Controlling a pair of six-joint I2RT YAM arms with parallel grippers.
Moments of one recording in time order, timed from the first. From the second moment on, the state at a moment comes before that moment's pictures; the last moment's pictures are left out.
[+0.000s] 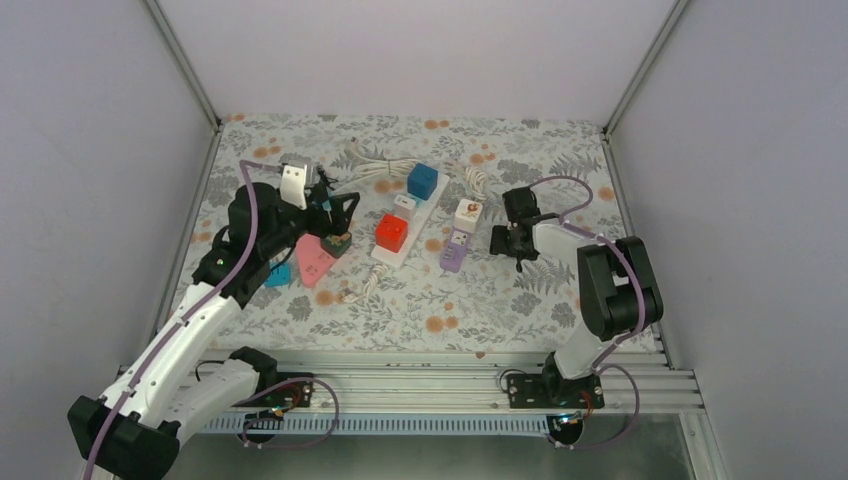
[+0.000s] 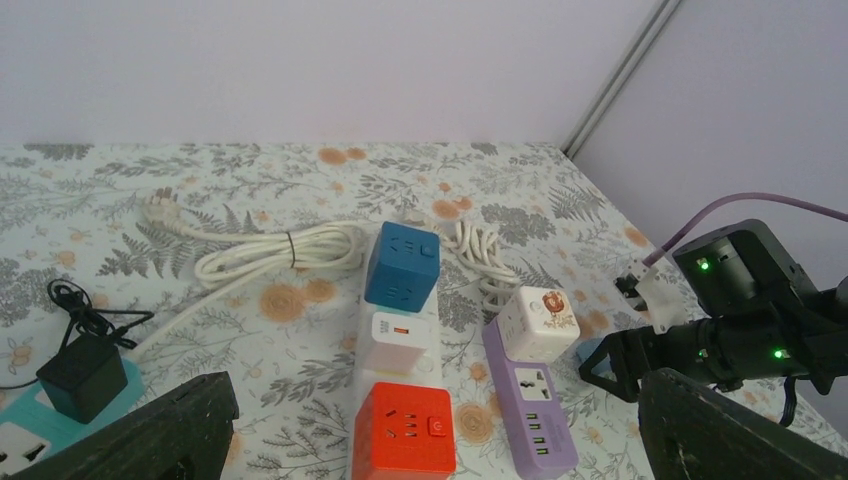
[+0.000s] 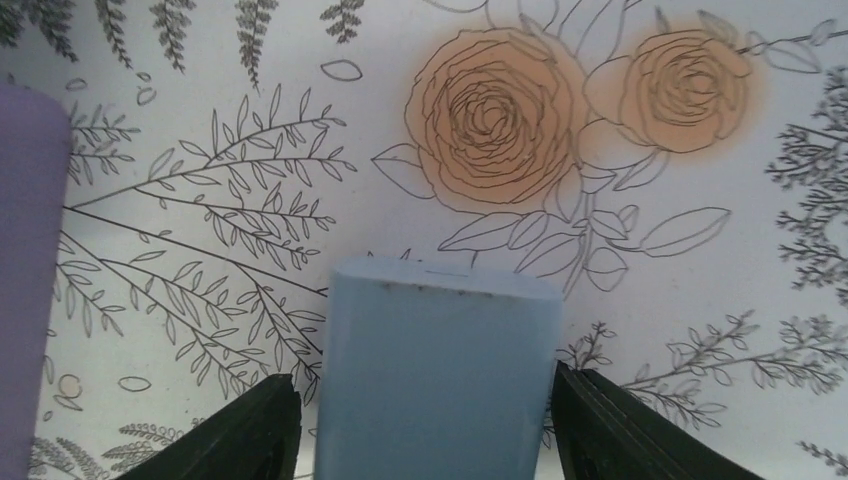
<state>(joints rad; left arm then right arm) -0.39 0.89 0.84 -0.24 0.21 -0.32 0.25 1.66 0.88 -0.40 0.11 0.37</state>
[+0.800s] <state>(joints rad) -0.39 1.02 0.90 -0.24 0.31 -0.38 0.34 1.31 0.86 -0.32 0.09 0.36</state>
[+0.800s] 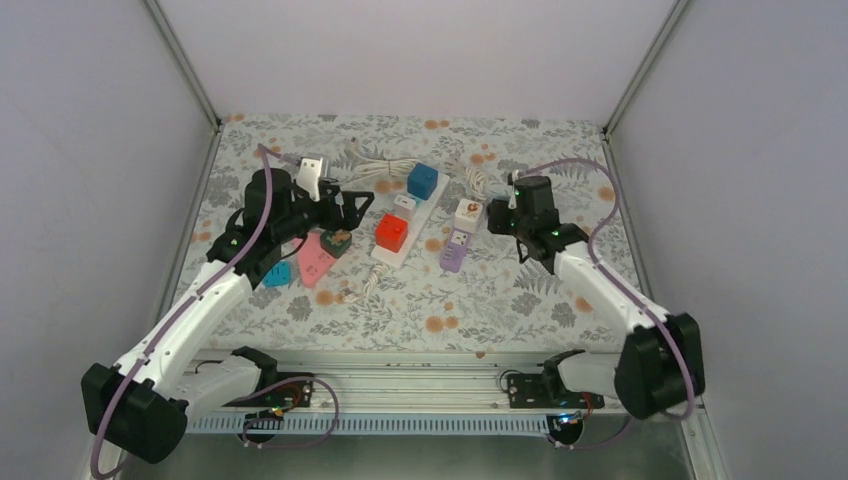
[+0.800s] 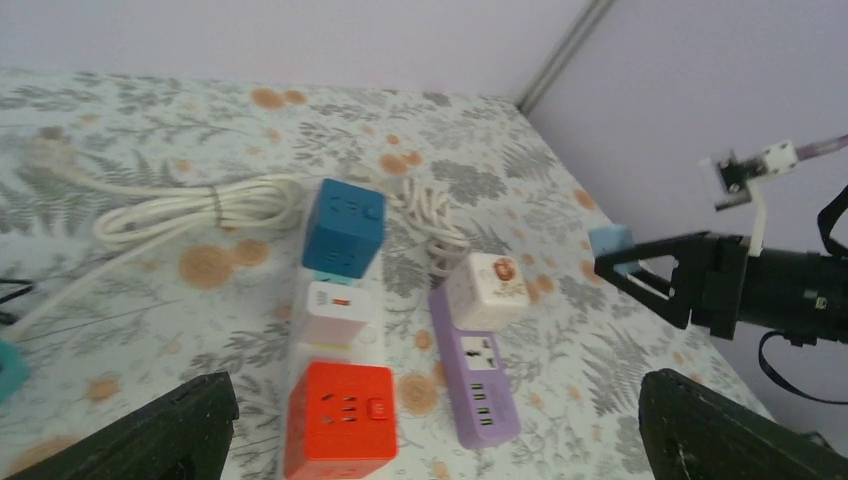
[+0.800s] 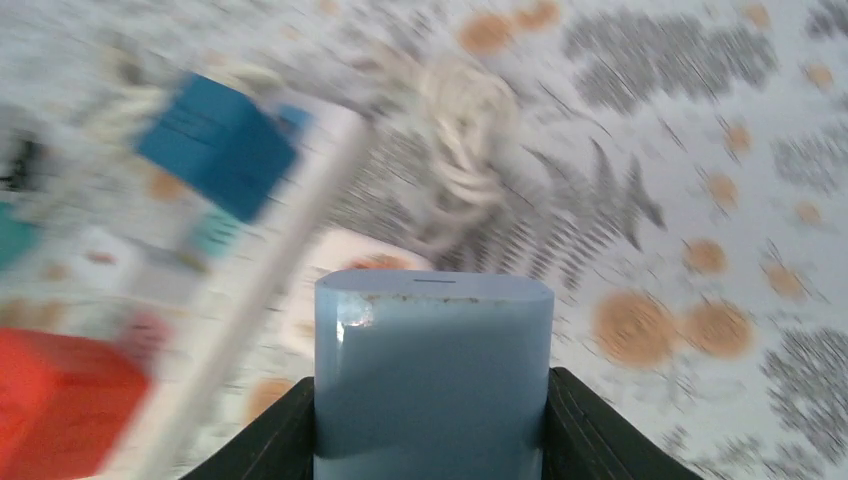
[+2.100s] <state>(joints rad) -0.42 1.40 1.08 -0.45 1.07 -0.45 0.84 1.24 0.89 -0.11 -0.21 -0.12</state>
